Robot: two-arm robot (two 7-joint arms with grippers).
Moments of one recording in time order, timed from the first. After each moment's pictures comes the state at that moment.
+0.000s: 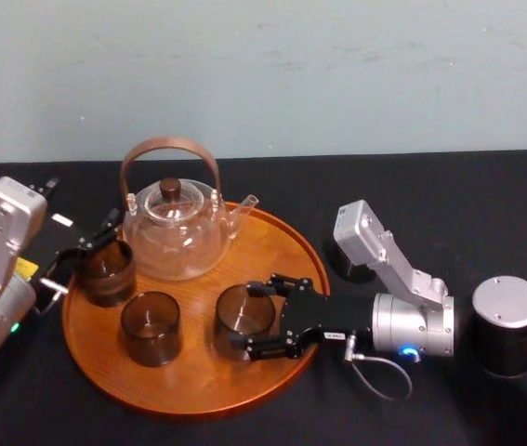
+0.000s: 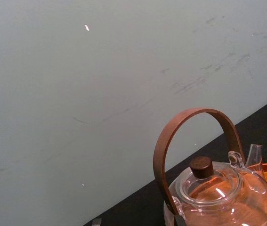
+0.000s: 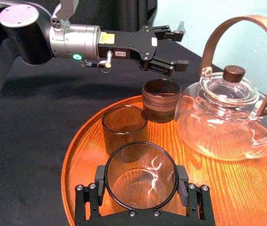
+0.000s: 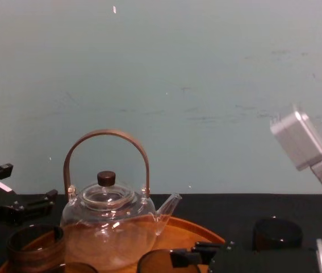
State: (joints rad) left arm -0.20 0.60 0.45 -1.41 -0.25 -0.12 0.03; right arm 0.43 0.48 -0.73 -1.31 0.44 0.02 0.76
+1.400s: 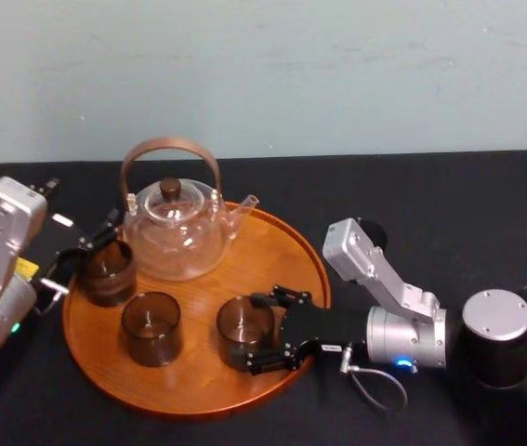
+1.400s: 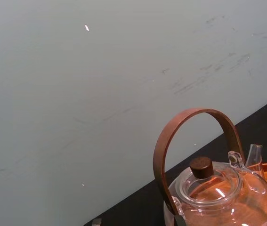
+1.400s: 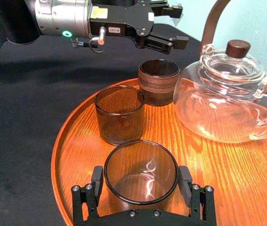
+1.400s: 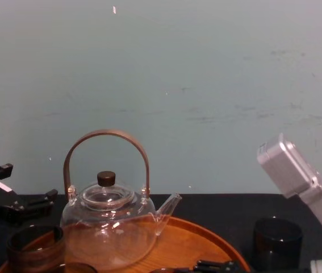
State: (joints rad) left arm -0.20 0.60 0.45 -1.41 -0.25 -0.12 0.03; right arm 0.42 0.45 -0.72 -1.26 0.38 0.01 0.74
